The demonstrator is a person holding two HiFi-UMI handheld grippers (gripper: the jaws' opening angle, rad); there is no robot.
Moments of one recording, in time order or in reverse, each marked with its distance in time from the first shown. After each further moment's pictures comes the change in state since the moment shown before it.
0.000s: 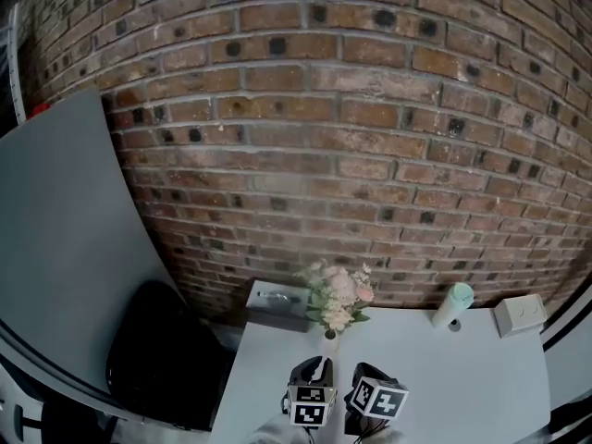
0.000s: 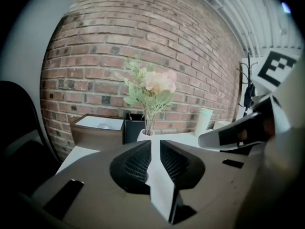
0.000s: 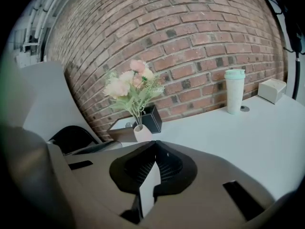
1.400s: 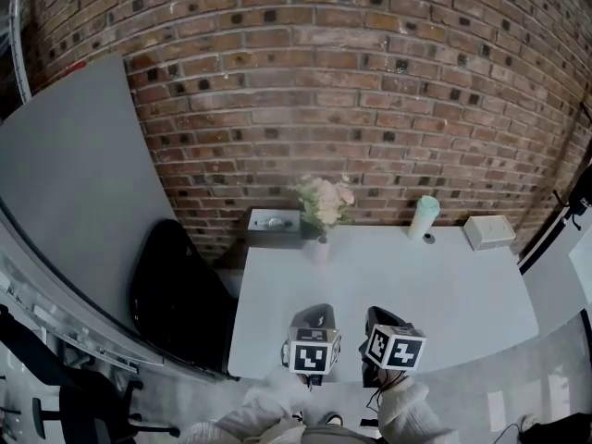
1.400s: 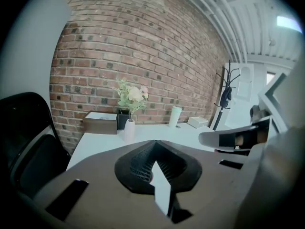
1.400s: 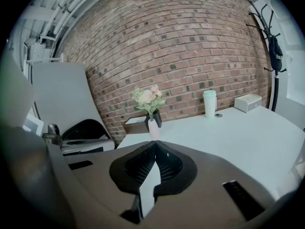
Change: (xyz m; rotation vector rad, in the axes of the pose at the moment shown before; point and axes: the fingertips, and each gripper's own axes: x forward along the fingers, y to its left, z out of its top) left arm -0.179 -0.063 -0.022 0.012 0.074 -0.129; right arm -0.188 0.028 -0.059 -0.071 -0.114 -0.052
